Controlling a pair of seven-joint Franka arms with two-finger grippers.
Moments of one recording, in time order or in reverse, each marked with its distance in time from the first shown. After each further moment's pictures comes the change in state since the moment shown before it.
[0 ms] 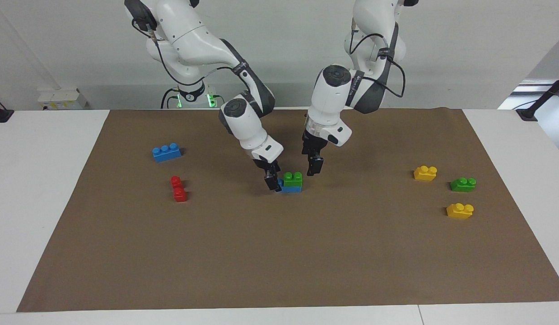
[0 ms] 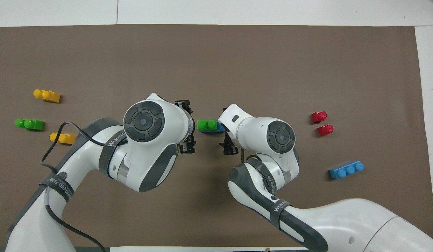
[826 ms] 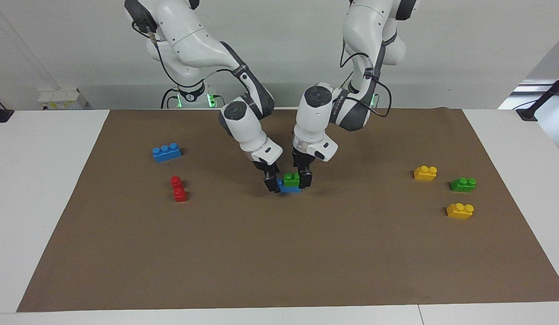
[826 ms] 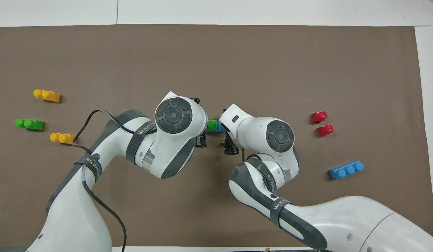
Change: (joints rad) left arm -0.039 0.146 0.004 0.088 0.069 0.041 -0.115; right arm -0.001 0.011 -0.004 0.000 -0.014 0.001 0.000
